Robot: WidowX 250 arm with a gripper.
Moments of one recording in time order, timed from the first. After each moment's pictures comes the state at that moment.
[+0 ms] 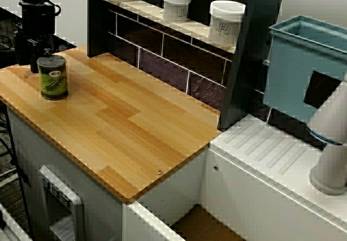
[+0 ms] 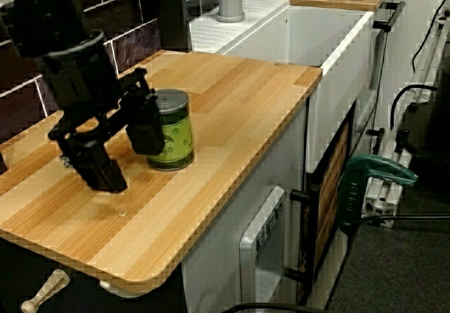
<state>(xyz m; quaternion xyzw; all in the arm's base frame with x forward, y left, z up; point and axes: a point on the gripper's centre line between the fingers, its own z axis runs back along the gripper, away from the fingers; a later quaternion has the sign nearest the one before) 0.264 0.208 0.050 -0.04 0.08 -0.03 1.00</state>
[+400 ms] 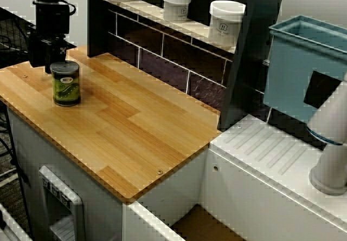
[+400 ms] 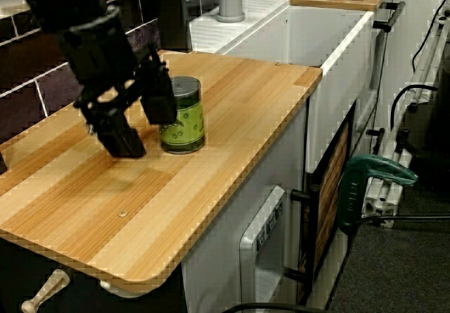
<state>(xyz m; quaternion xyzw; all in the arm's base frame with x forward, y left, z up) 0.269 0.176 0.062 -0.06 0.08 -0.01 1.00</state>
